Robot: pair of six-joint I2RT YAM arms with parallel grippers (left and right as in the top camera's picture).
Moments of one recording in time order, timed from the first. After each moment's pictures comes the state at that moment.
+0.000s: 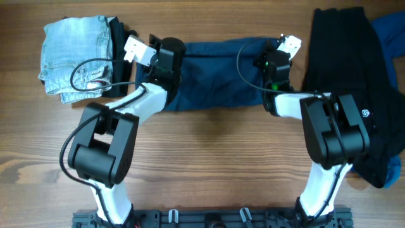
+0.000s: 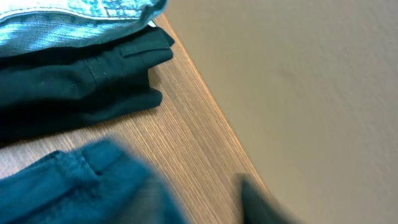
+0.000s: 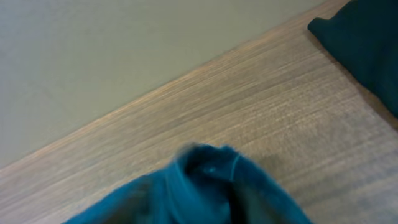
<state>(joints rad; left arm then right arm) -0.37 1.97 1.13 0.34 -0.75 -1.18 0.20 2.08 0.96 0.79 0.34 0.50</state>
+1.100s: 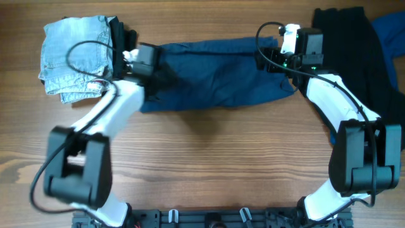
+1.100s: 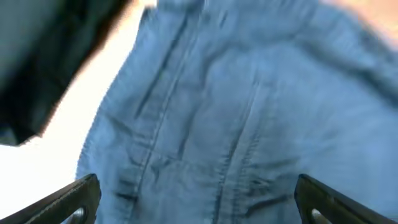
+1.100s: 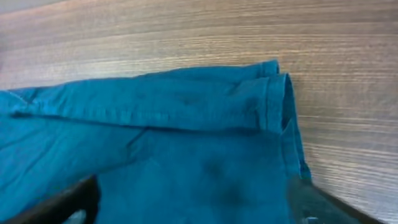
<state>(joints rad) -0.22 1.76 1.15 -0.44 -0.10 -0.65 0.05 1.81 1.15 -0.12 -0.26 0.13</state>
